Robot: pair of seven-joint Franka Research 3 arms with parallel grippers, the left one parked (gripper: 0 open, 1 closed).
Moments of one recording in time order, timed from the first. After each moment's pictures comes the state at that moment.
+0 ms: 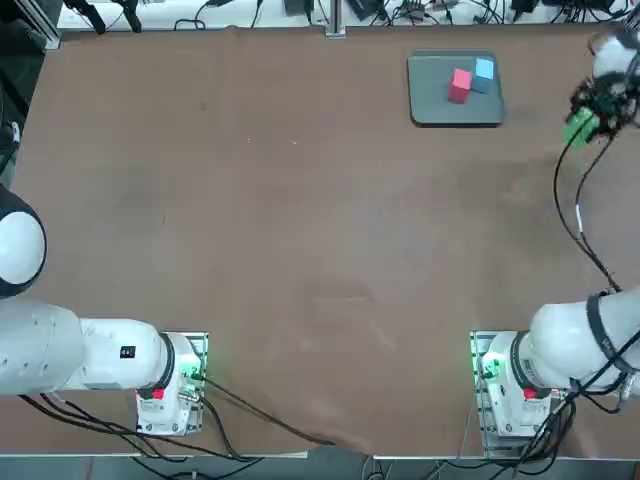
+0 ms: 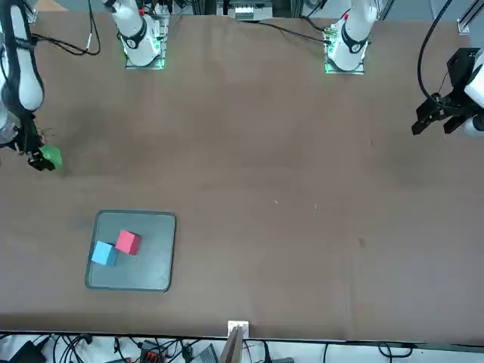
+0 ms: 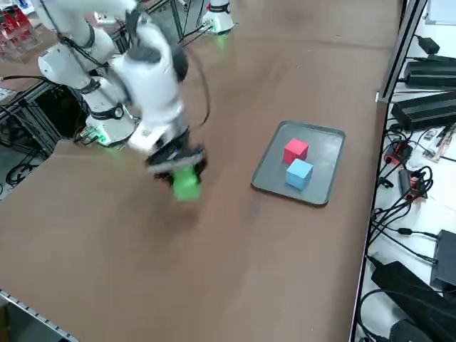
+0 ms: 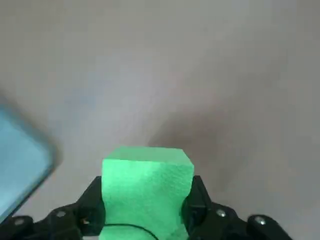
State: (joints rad) arm -0.22 0.16 -0.11 -2.08 -0.03 2.29 0.45
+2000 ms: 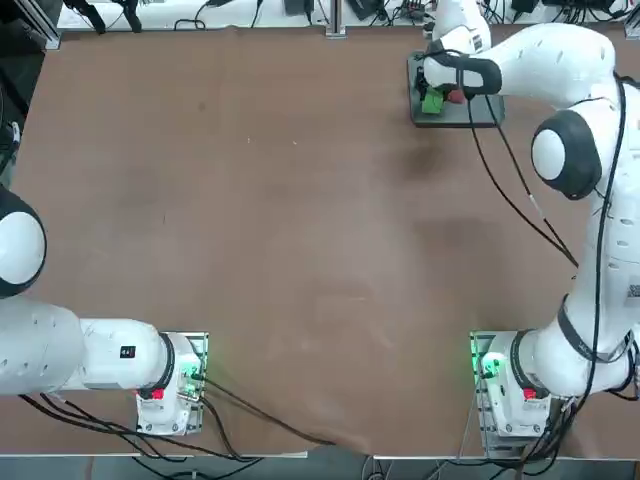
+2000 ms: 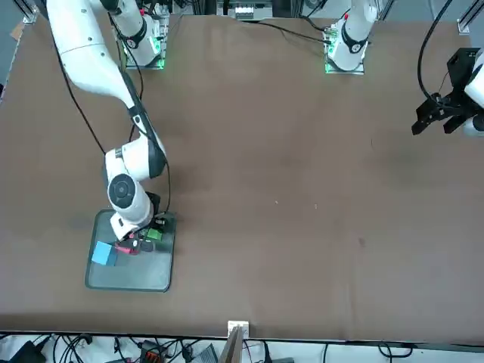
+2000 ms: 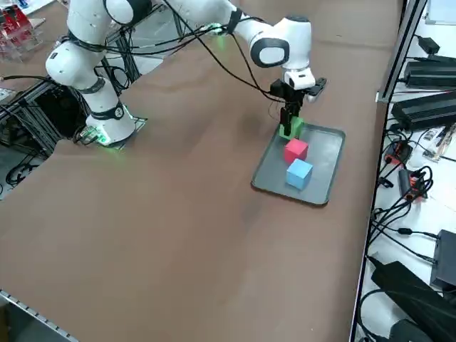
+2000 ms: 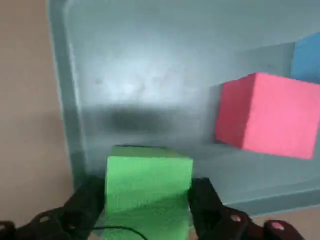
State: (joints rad) arm 0.23 0.75 0.08 -1.49 -0.25 2.25 0.57
